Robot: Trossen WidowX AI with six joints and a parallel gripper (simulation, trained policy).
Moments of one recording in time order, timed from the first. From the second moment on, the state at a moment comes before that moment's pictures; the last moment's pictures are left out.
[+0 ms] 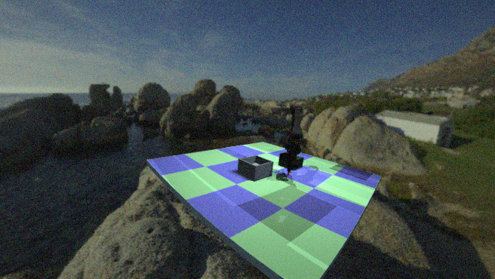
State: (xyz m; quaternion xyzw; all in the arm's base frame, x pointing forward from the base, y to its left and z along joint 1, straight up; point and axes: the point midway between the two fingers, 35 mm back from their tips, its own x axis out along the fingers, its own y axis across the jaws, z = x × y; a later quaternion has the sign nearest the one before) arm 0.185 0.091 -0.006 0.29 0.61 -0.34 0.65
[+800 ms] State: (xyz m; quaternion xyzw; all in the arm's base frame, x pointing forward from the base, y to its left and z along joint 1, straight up) arm 0.236 0.058 0.069 0.24 0.55 -0.31 0.74
